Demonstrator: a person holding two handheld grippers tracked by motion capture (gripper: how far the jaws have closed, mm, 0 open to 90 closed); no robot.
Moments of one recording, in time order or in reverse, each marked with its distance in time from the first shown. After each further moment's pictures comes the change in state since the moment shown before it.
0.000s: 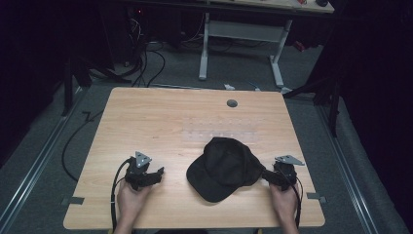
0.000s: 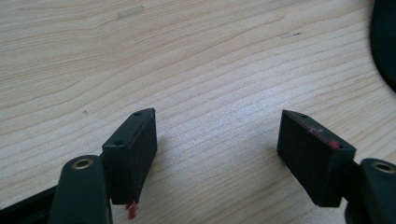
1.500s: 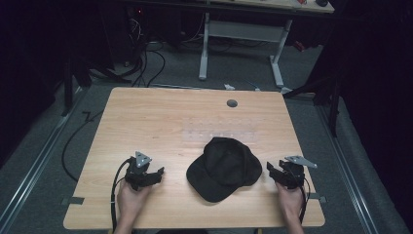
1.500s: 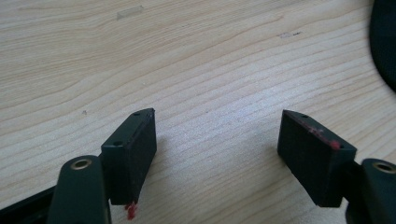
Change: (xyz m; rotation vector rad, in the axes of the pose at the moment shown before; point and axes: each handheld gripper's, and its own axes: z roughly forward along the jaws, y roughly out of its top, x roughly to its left) left arm 0.000 0.000 0.000 0.000 -0.002 0.000; right arm -0.016 0.002 -0.021 -0.065 0.050 0.083
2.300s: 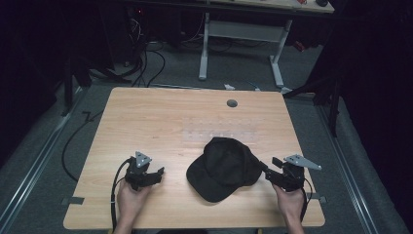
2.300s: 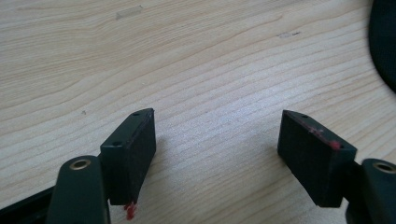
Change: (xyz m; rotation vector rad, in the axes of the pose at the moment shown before) left arm 0.000 0.000 0.000 0.000 -0.002 0.001; right arm 0.032 0.021 -0.039 -0.086 0.171 -0.057
